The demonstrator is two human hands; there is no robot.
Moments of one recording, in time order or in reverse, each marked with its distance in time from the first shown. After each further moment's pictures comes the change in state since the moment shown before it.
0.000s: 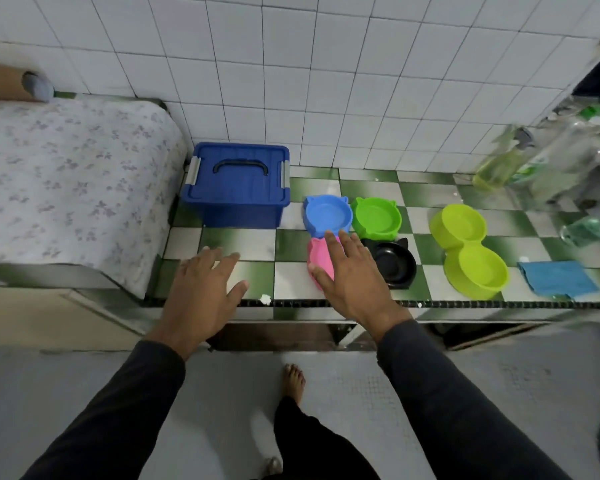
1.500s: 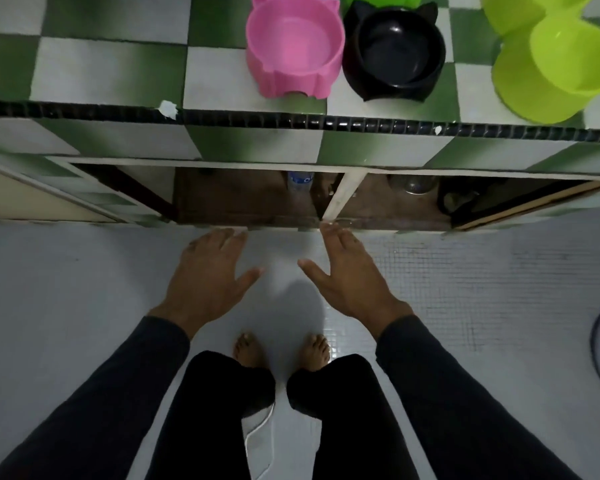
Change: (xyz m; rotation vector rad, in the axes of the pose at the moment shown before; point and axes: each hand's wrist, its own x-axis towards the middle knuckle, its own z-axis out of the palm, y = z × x) left_hand -0.125 0.072 0.312 -0.042 -0.358 -0.023; right_hand -0.166 0.156 0.273 0.282 -0.327 0.118
